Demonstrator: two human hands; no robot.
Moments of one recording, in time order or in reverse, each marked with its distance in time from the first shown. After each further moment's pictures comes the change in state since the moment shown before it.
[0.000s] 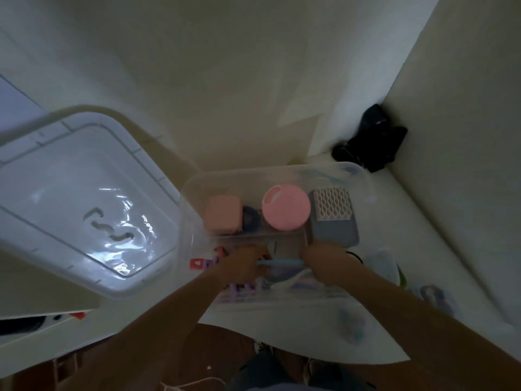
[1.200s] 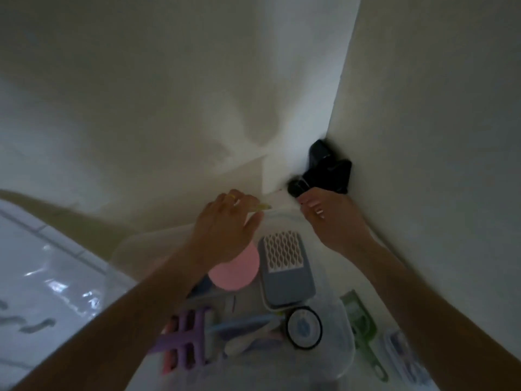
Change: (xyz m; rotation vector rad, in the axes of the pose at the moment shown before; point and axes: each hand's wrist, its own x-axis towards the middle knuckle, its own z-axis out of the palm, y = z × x) left_hand 0.081 0.125 -0.125 0.461 0.883 0.365; right_hand -0.018 0.165 -0.087 0.825 0.812 0.288
